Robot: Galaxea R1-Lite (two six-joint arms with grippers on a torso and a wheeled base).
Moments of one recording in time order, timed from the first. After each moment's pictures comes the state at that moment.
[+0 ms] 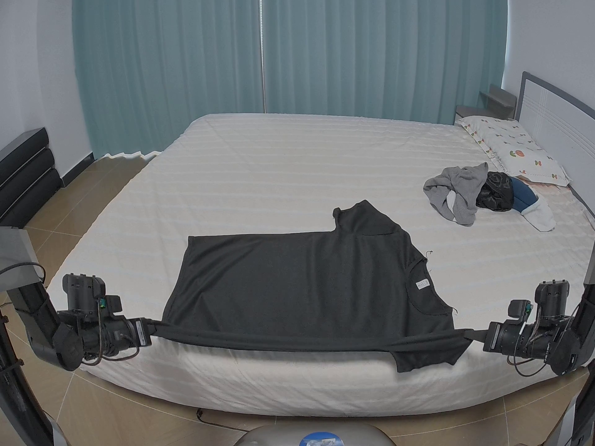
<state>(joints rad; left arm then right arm) 0.05 2.02 -0.38 -0.93 -0.20 -0.29 -0.07 2.02 -0.16 -1.22 0.45 0.30</state>
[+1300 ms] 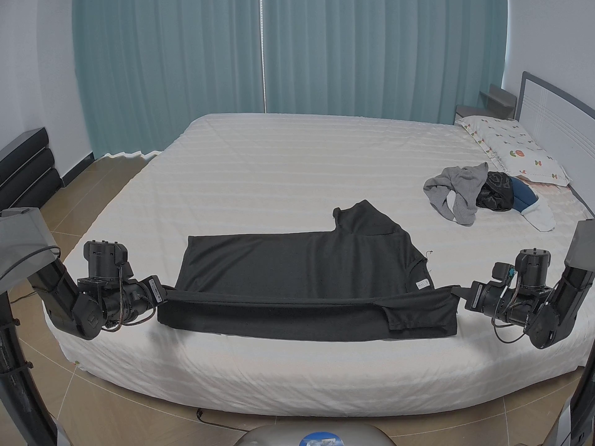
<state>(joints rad) -0.02 2.09 -0.63 -0.81 -0.10 -0.48 0.00 2.12 -0.45 -1.21 0.36 0.34</state>
